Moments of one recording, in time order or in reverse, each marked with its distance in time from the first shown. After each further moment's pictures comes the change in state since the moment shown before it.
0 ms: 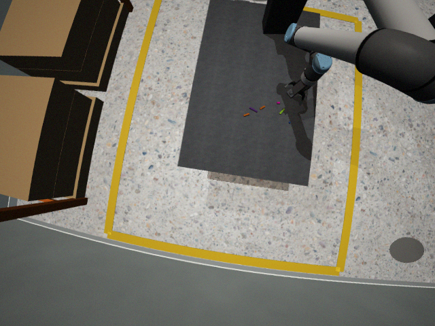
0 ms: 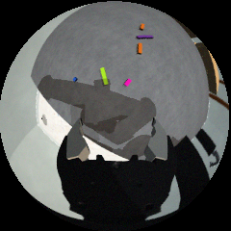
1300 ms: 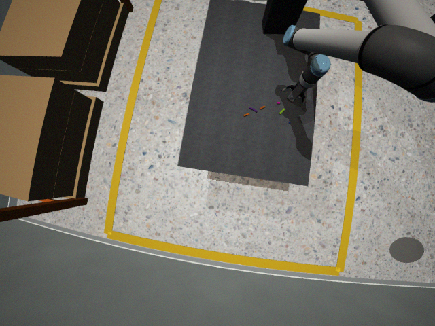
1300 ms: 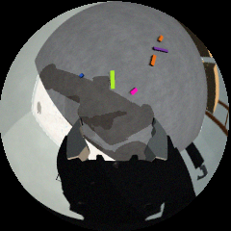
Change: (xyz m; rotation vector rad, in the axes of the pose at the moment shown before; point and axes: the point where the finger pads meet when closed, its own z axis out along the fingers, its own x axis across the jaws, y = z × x) arm -0.008 -0.015 0.003 0.004 0.000 -0.197
